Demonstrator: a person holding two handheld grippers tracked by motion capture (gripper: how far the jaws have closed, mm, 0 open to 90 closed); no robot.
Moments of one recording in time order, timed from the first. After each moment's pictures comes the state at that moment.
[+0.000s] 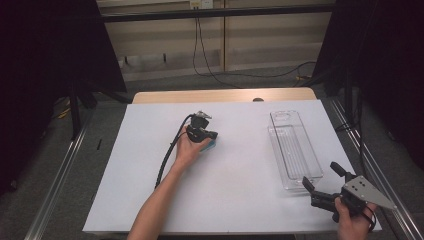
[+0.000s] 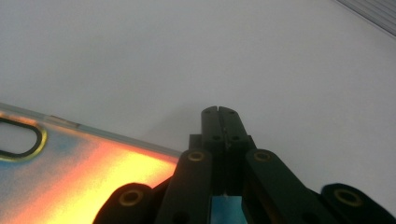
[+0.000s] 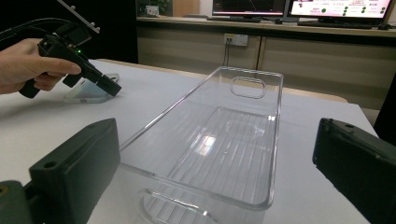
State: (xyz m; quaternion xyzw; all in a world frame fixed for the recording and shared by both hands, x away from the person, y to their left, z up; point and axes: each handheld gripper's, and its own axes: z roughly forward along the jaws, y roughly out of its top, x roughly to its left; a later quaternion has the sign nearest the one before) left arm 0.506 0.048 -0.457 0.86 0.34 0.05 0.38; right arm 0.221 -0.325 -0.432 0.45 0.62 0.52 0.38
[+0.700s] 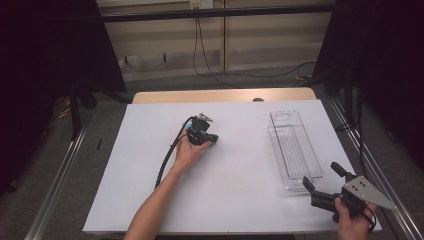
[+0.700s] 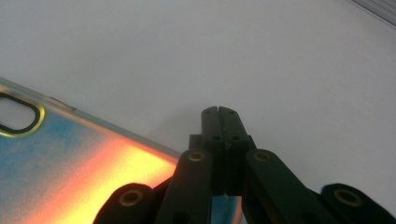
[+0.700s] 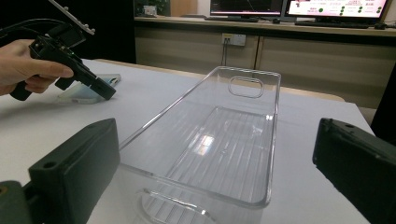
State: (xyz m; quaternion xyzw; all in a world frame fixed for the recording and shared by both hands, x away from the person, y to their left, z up) left arm 0.498 0.048 -0.457 0.87 0.33 0.05 0.37; right arm 0.221 -0.325 -0.432 0.45 0.62 0.52 0.38
